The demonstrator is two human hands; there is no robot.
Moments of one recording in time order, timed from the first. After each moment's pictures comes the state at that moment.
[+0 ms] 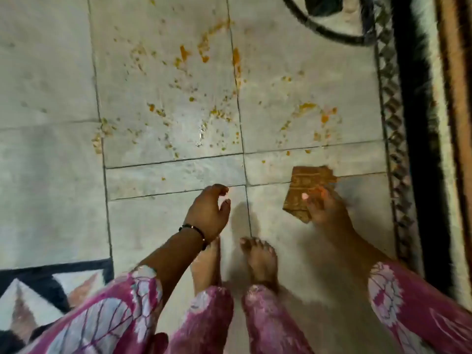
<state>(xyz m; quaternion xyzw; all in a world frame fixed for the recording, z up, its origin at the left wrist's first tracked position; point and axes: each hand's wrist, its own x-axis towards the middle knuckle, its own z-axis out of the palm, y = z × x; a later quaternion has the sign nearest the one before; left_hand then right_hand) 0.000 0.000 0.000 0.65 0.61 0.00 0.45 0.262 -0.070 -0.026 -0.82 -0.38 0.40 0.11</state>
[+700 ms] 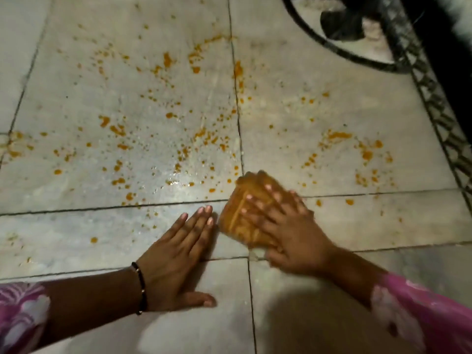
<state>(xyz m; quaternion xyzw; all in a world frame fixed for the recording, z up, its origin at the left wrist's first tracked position) -0.046 0.047 -0.232 0.94 0.31 -0.07 0.12 0.235 0.032 -0.245 -0.50 -0.86 0.03 -0.05</state>
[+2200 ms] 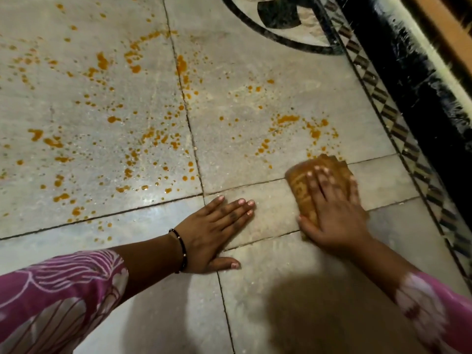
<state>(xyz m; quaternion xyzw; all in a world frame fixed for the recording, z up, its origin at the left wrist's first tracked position) 0.060 0.078 -0.264 0.99 0.12 -0.03 0.10 0.345 -0.021 -0.234 -0.75 -0.65 0.03 -0.11</state>
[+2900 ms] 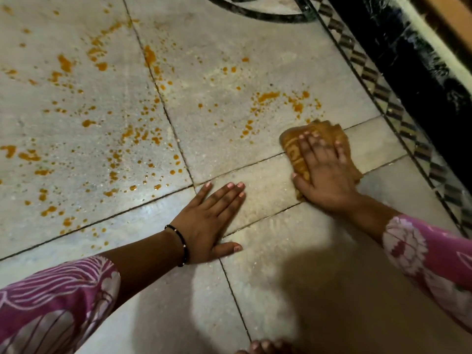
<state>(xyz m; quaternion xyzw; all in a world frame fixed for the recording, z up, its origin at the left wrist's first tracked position) 0.064 0.077 -0.263 0.98 0.13 -0.05 0.11 0.348 -0.005 -0.239 -0.81 -0.58 0.06 -0.05</state>
